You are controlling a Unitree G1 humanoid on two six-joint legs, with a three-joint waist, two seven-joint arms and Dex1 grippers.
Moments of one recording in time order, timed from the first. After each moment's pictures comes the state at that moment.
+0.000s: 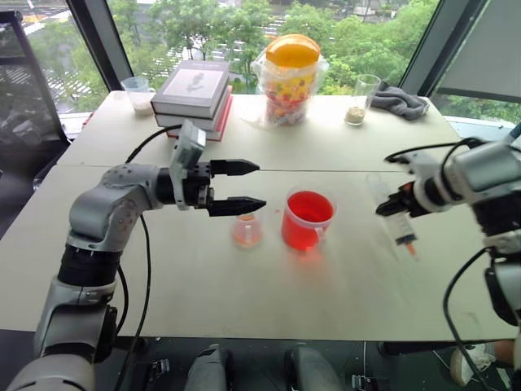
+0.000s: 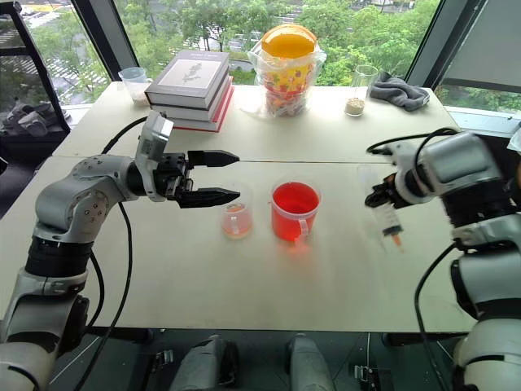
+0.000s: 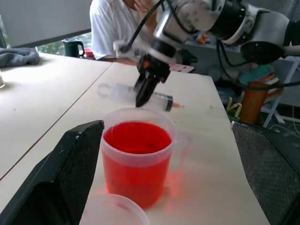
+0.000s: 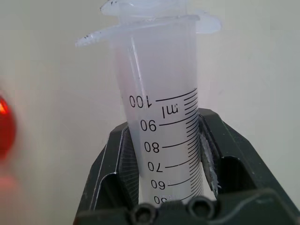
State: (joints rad) left arm -0.75 0.59 -0.02 -0.03 -0.66 0.64 -1.20; right arm -0.98 -0.96 0.17 0.21 0.30 1.40 0.73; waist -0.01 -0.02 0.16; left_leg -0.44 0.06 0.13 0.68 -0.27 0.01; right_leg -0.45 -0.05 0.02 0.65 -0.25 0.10
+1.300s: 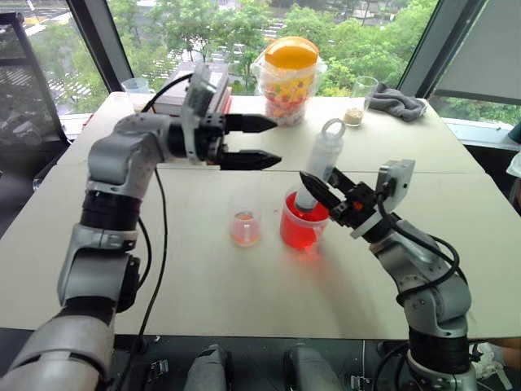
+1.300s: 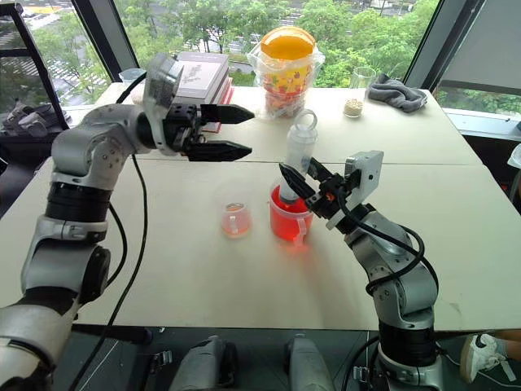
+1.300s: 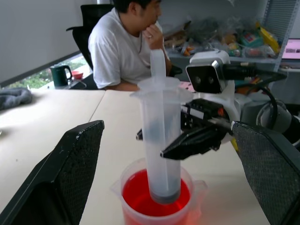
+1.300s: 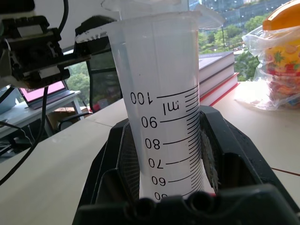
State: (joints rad) left arm -1.10 0.46 -0.05 0.31 -0.55 0.57 -1.32; right arm -0.28 -0.29 -0.12 -0.48 0.50 0.51 0.49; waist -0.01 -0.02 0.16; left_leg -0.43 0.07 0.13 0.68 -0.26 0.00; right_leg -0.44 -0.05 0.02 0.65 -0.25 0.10
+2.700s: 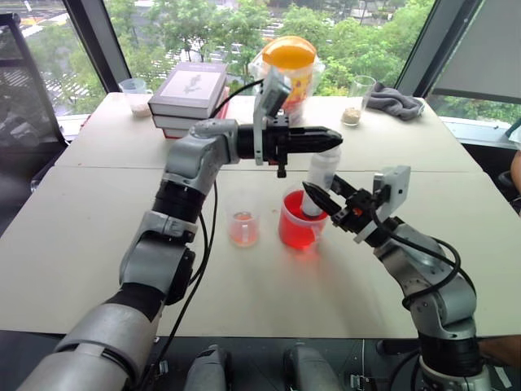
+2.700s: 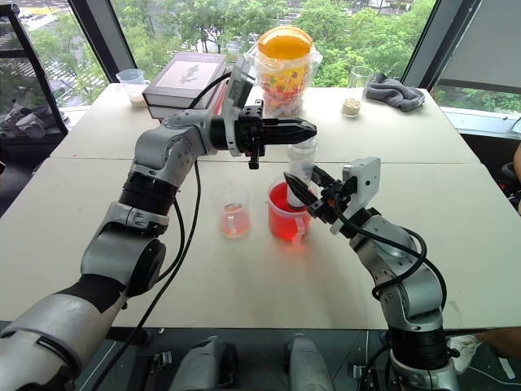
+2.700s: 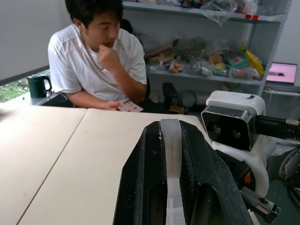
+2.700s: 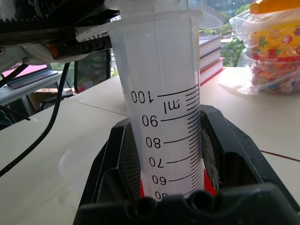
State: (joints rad) left arm -1.21 0.19 -0.07 0.51 -0.46 0.50 -1.22; right arm -0.26 -0.37 -0.09 -0.47 0.49 0.48 0.47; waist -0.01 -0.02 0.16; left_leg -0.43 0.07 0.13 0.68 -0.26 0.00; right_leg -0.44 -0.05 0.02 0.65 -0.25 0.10
